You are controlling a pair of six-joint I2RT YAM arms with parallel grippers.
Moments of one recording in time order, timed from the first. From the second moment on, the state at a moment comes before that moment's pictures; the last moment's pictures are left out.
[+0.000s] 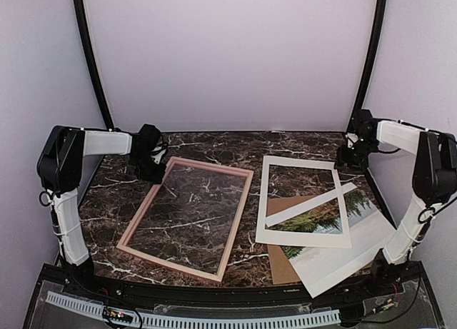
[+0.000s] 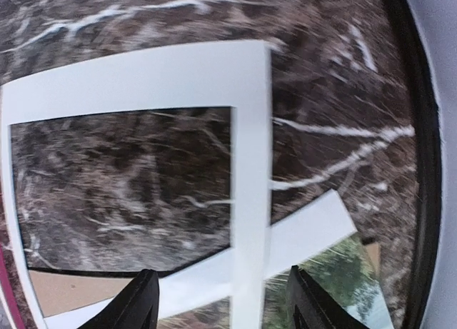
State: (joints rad) left arm -0.31 1.99 1.38 -0.62 -0.04 -0.03; right arm -0.01 1.73 1.31 -0.79 -0.06 0.19
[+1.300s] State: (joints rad) left arm -0.36 2.07 1.48 -0.61 0.16 0.25; right arm 0.58 2.30 1.81 -0.72 -0.59 -0.10
